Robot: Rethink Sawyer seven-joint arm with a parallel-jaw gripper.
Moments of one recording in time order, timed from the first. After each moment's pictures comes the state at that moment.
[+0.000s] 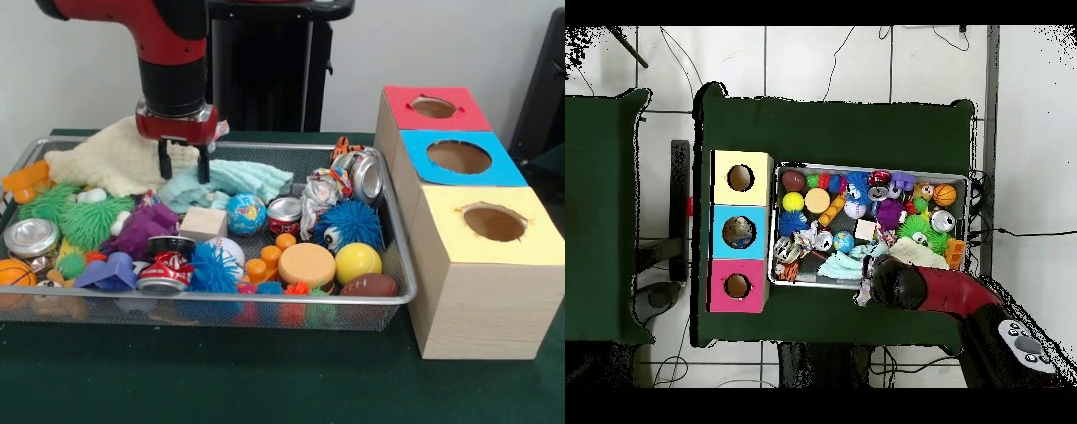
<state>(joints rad) -0.70 -0.56 0.17 1.85 -0.48 0.34 1.79</state>
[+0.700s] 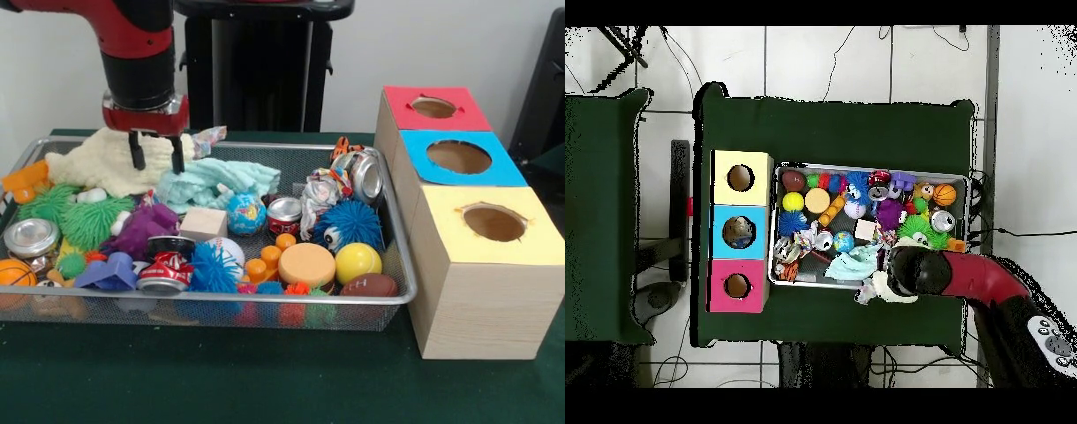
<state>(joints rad) -0.80 -0.61 0.30 1.76 -0.54 0.62 1.75</state>
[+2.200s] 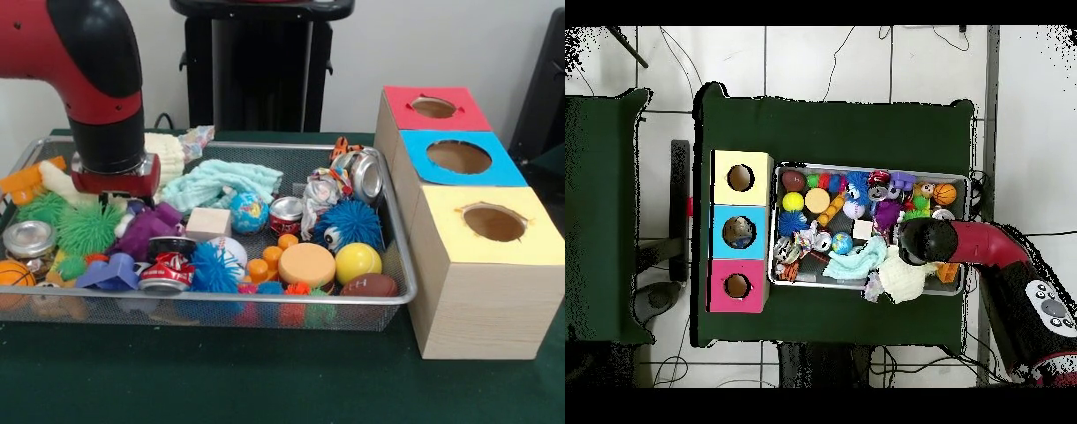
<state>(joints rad) -0.84 -0.43 0.39 1.53 -0.67 0.67 1.72</state>
